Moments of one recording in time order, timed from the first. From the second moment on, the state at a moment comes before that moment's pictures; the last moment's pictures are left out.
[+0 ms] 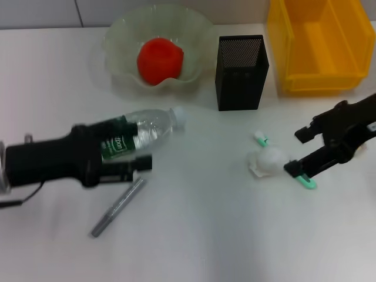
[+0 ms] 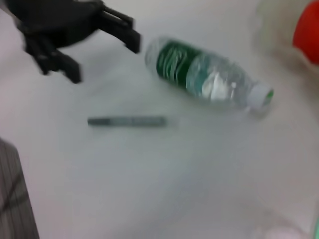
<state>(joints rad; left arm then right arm) -0.32 -2.00 1.08 0.72 1.58 1.64 -1.43 0.61 2.08 -1.03 -1.42 -2.41 -1.92 2.18</state>
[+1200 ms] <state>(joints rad) -0.25 -1.98 1.09 0.67 1.64 1.81 -1.27 0.78 2.09 -1.61 -1.18 -2.67 -1.53 2.58</state>
